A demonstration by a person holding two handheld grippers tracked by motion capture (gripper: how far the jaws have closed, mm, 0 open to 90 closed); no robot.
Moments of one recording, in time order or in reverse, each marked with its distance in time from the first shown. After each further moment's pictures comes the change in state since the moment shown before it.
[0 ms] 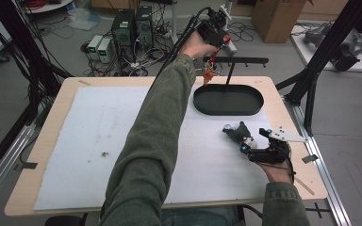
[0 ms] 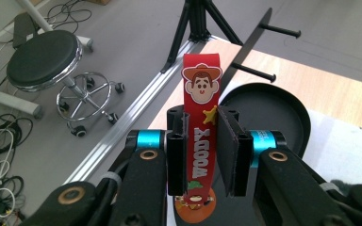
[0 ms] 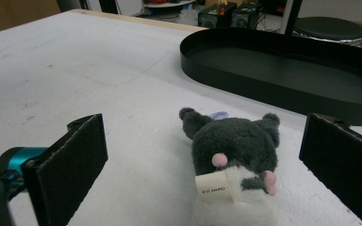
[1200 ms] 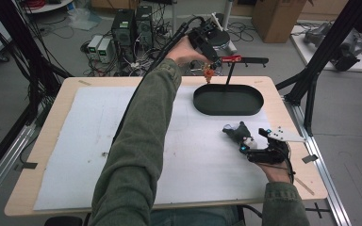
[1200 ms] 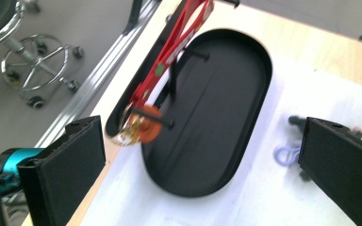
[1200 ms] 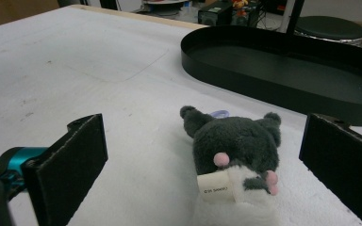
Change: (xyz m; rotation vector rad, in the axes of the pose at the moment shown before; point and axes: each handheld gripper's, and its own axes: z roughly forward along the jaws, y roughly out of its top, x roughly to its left) left arm 0.002 -0.032 -0.014 0.165 -0.147 0.016; right arm 0.002 0.001 0.001 0.011 -0.003 -0.014
